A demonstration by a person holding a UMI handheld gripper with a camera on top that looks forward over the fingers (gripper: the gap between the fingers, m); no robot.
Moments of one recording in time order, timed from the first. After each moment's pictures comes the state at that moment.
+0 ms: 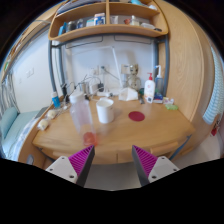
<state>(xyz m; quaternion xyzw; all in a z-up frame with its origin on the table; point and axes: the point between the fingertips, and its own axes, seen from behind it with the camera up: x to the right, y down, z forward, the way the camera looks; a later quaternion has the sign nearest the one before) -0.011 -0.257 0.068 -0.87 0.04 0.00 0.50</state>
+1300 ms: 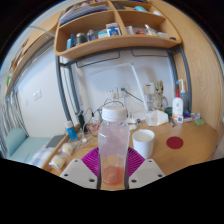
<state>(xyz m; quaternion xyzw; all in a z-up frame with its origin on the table) -0.125 -0.106 0.119 -0.79 0.05 0.09 0.60</state>
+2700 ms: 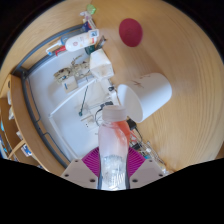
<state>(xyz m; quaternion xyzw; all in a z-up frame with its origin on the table) -0.117 0.010 0.159 -0.47 0.61 0.58 0.27</state>
